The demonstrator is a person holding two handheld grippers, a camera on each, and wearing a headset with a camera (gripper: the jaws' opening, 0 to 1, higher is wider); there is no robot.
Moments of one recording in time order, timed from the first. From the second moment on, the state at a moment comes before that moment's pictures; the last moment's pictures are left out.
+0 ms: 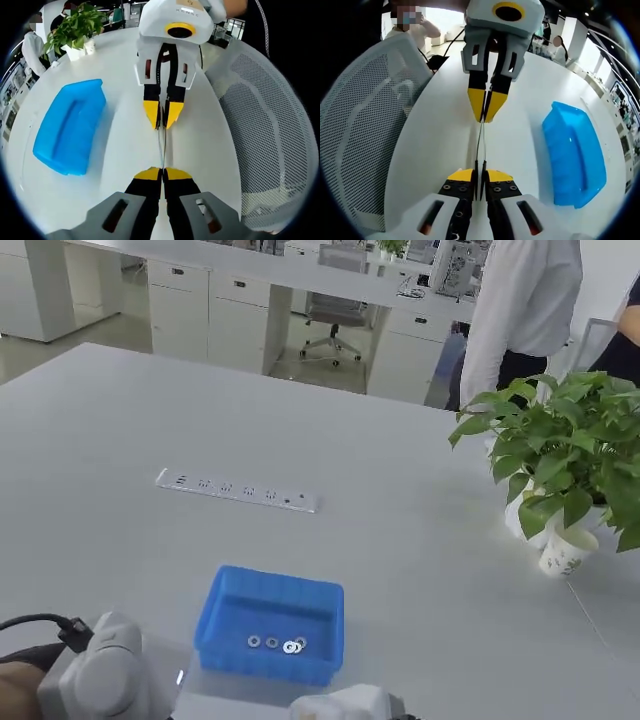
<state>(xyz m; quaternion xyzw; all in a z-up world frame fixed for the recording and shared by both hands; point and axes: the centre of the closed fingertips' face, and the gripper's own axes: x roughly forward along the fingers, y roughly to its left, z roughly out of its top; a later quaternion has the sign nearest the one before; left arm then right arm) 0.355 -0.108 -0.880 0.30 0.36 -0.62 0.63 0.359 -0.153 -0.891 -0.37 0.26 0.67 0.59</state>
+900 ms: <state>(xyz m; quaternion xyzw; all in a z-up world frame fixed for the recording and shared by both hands) 0.346 -0.114 -0.885 0.30 0.36 -0.62 0.63 0.350 -0.157 -0.892 -0.37 0.28 0.67 0.58</state>
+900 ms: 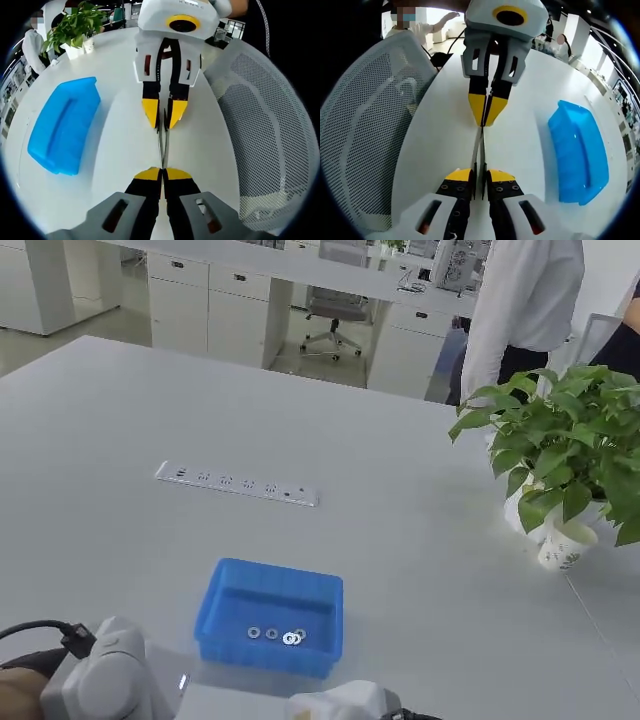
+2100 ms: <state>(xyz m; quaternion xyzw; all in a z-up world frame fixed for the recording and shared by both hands) 0.371 -0.084 -0.820 0.20 0.30 -0.54 0.76 0.405 -0.213 -0.821 -0.25 0.28 0.56 0.74</state>
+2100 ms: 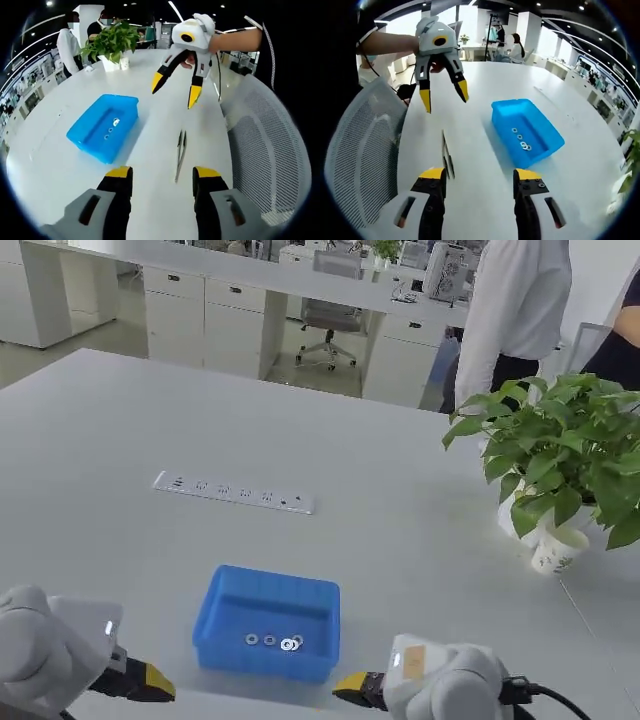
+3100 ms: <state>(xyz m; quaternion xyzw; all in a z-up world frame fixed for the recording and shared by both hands) 0.366 -0.056 -0.773 0.11 0.20 -0.42 0.88 0.391 -0.277 -0.787 -0.15 0.21 0.46 0.85</state>
